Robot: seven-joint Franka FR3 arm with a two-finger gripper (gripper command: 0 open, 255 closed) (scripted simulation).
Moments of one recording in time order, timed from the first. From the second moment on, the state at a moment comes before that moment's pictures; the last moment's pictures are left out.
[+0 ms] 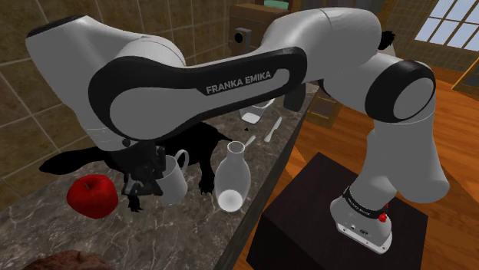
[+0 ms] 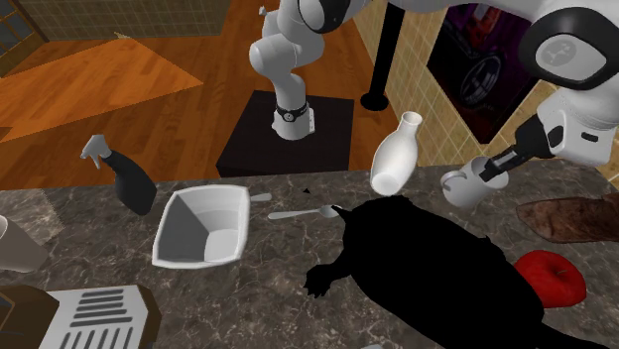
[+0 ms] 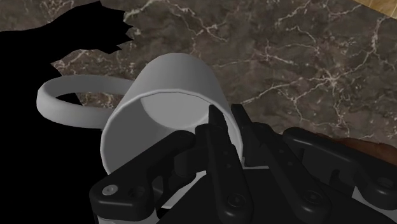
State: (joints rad) arm 0.69 0.57 0.33 -1.18 -0.14 1.56 0.40
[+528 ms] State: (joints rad) arm 0.68 0.57 0.33 -1.29 -0.14 1.67 0.40
